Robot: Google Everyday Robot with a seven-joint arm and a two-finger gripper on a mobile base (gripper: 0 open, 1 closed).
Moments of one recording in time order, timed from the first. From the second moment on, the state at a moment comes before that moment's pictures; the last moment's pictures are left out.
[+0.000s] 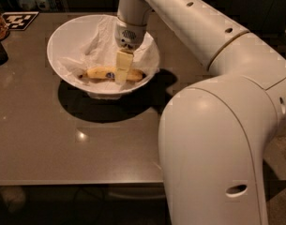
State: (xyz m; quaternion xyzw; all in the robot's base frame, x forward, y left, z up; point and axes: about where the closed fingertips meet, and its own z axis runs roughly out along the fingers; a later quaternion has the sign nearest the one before) arm 0.647 0.046 0.857 -0.68 0.72 0.11 0.06
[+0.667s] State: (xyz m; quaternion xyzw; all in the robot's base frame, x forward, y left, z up) arm 0.646 0.053 0.850 -0.68 0.72 0.12 0.05
